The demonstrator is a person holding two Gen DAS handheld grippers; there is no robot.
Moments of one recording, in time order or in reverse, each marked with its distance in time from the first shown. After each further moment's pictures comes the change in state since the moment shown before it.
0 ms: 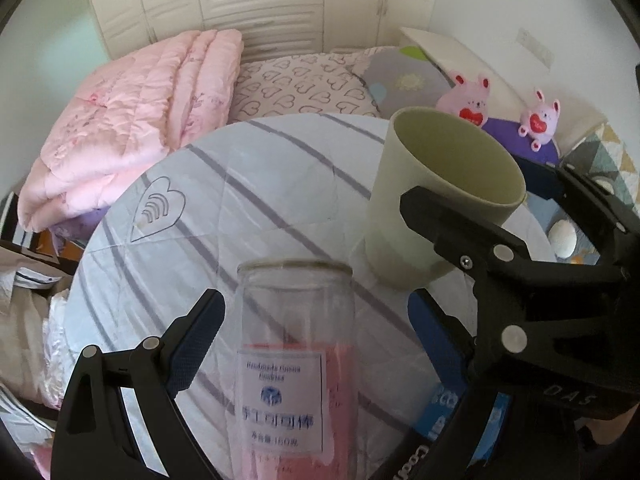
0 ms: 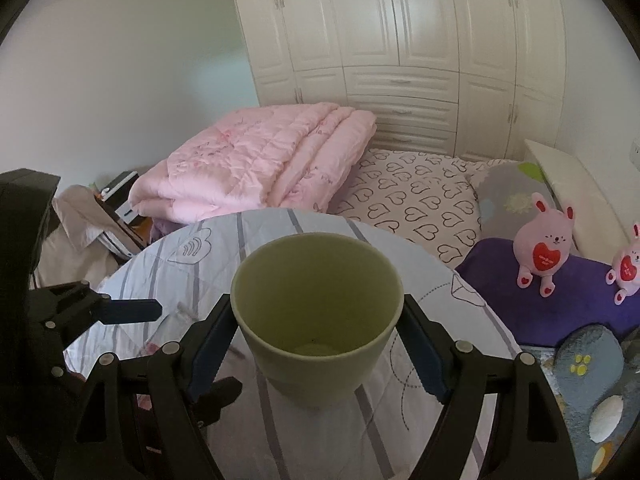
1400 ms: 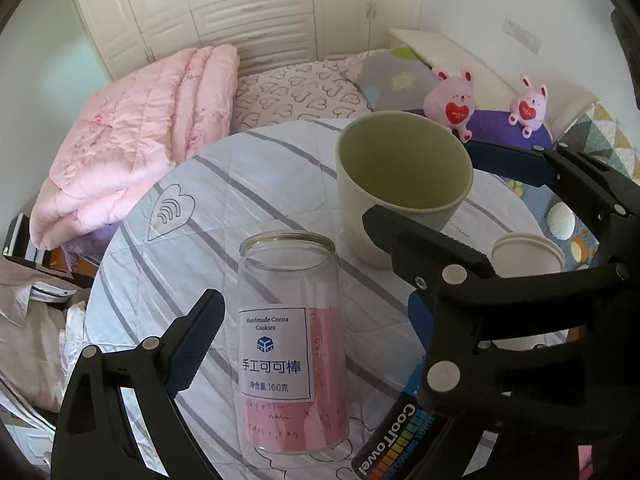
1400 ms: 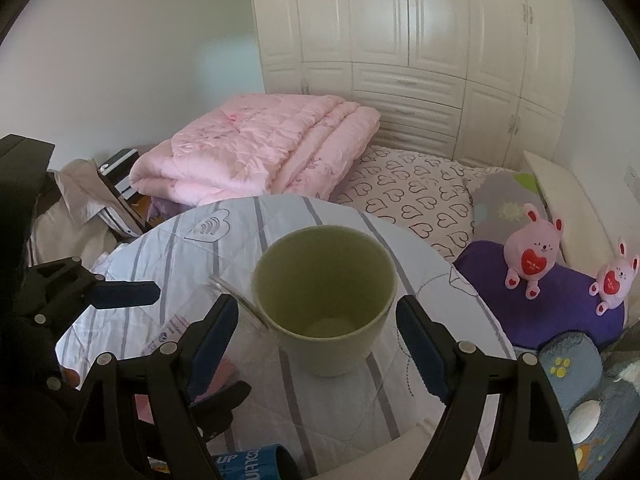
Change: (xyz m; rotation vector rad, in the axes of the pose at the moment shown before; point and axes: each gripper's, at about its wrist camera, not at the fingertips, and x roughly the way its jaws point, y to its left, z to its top) left arm -0.028 -0.017 -0.015 0.054 -0.030 0.035; right arm -0.025 0.025 -0.004 -0.073 0.043 -0.030
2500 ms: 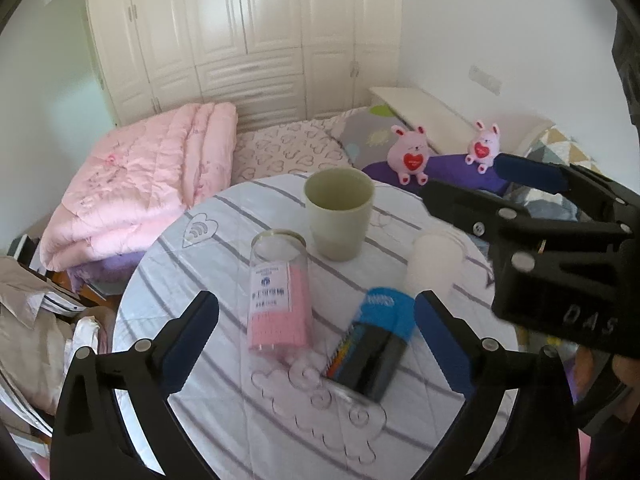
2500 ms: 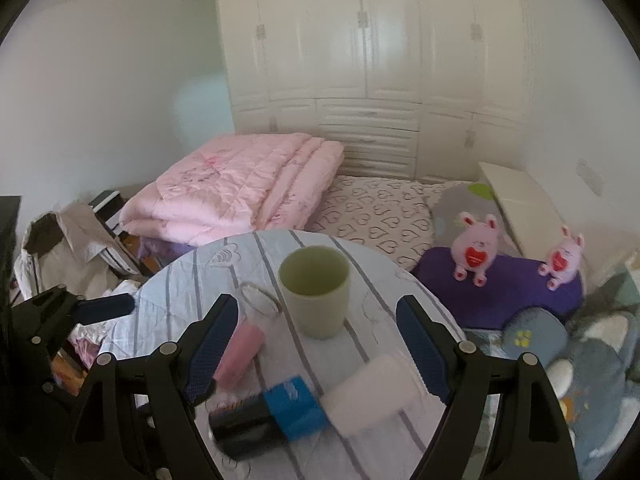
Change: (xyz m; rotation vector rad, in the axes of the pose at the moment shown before) left arm -0.134 -0.017 -0.066 0.013 -0.234 -0.032; right arm -0.139 0.024 -0.016 0.104 -0.118 -0.125
